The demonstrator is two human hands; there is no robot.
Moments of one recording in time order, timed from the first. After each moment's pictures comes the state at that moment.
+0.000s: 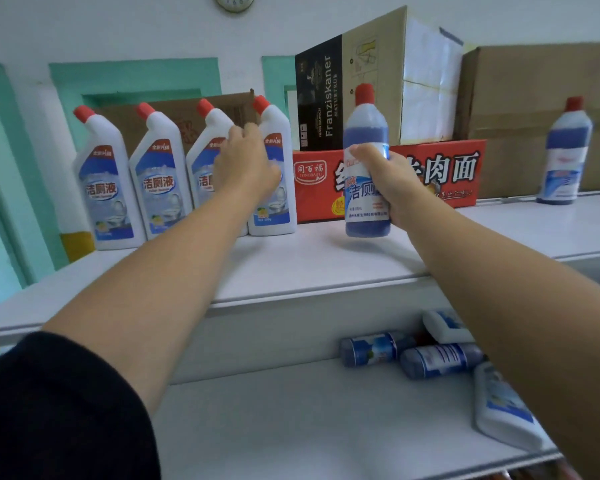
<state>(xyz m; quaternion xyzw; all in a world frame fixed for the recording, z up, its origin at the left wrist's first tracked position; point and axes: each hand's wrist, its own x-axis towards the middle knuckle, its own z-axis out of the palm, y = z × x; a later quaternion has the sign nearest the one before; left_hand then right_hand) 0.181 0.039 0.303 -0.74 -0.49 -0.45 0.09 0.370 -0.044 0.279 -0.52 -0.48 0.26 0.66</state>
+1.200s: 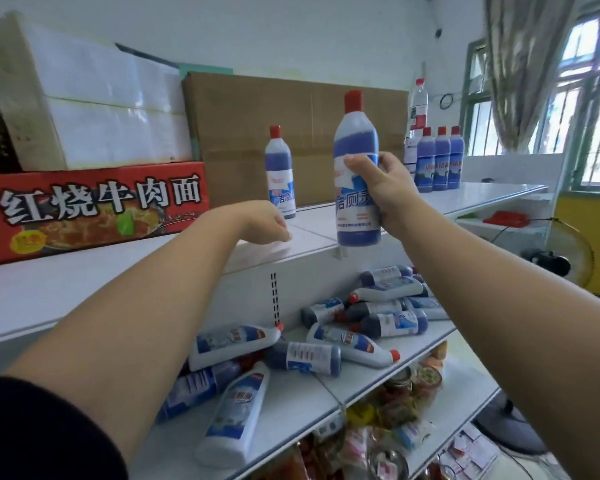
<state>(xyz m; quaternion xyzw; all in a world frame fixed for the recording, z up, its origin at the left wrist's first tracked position) 0.605 -0.142 0.281 -0.96 -0.28 -0.05 -0.06 0.760 -0.294 0.277 -0.54 -0.38 0.13 0.74</state>
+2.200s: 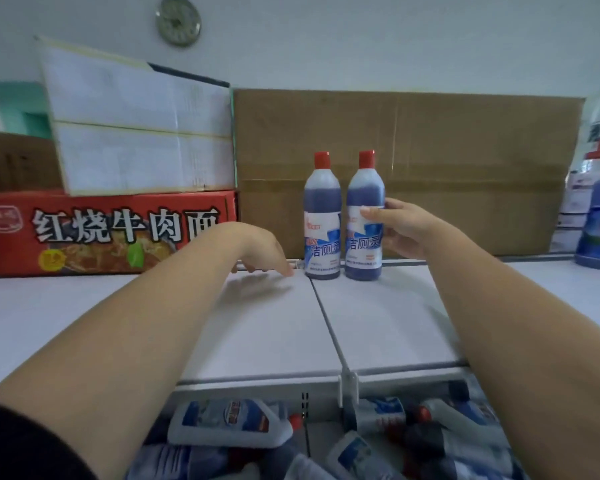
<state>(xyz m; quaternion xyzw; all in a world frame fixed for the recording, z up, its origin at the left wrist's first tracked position) 0.691 -0.046 0.309 -0.83 -0.54 0.03 -0.10 0.951 -0.077 0.296 -0.49 -0.53 0.39 0.57</state>
